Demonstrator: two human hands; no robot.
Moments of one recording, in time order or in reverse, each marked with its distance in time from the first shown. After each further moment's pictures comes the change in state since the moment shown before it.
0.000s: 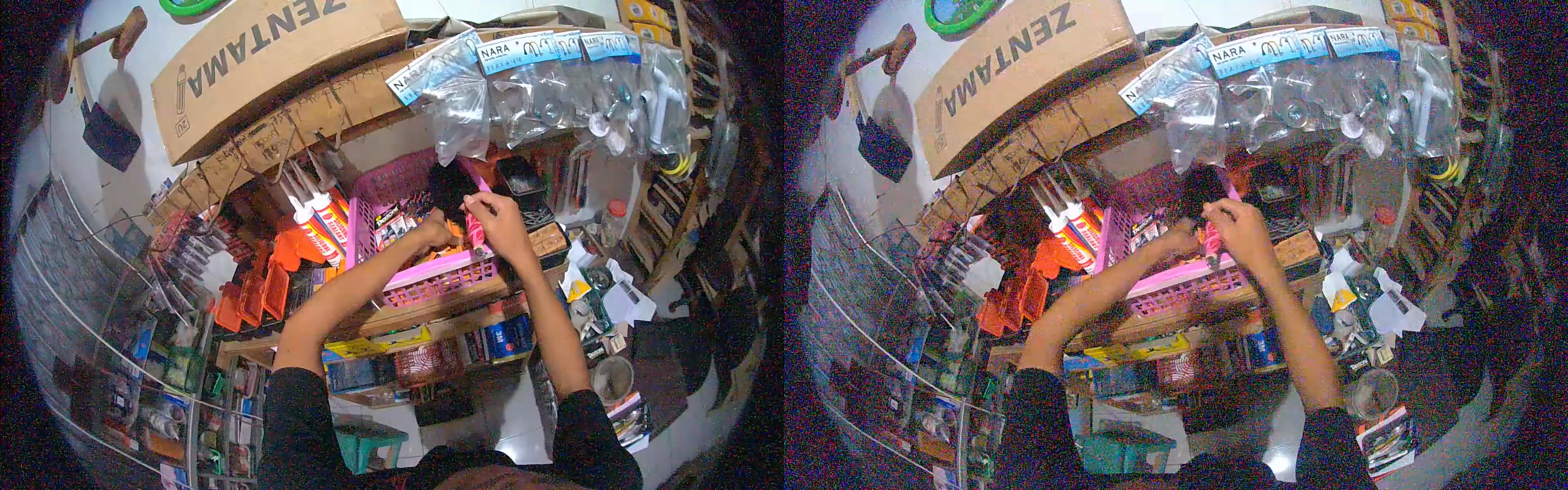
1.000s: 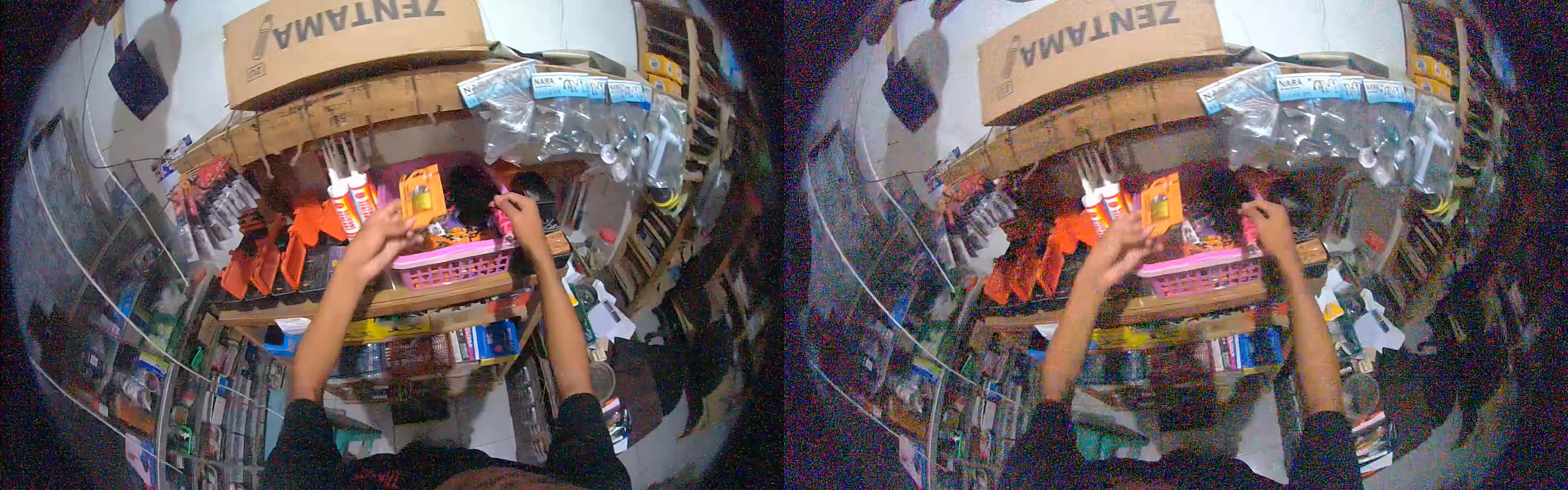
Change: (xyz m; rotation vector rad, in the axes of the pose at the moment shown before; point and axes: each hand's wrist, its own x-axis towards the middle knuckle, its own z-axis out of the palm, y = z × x) left_hand -0.218 -0.011 -0.104 -1.405 0.031 0.282; right_hand 0.004 0.018 0.004 -0.047 -0.038 -0.026
